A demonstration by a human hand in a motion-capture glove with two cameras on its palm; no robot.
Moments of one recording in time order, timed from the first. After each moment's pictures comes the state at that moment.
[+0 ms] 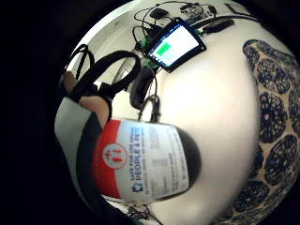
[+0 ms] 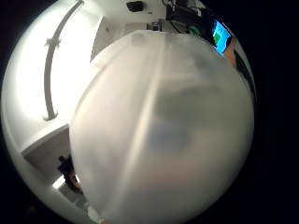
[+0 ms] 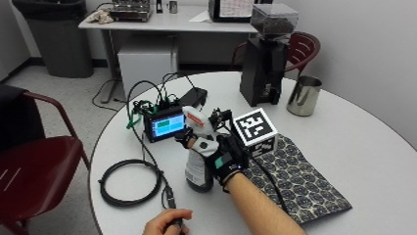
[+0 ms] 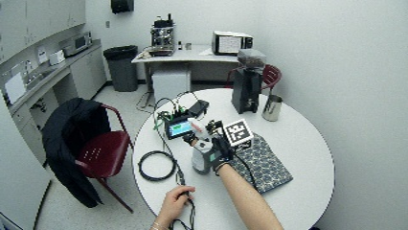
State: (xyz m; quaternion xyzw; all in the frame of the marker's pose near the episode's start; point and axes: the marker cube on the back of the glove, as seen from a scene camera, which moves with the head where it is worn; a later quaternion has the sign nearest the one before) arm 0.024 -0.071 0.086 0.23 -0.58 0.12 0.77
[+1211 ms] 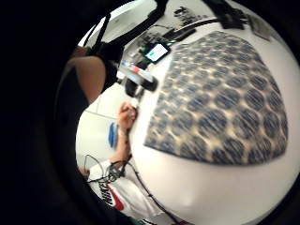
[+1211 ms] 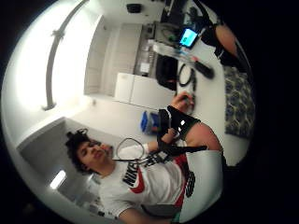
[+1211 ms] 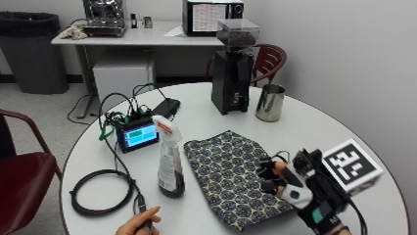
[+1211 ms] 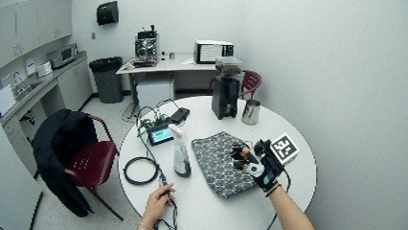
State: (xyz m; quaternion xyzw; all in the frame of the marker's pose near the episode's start) arm 0.064 0.129 0.102 0.20 -0.54 0.12 0.81
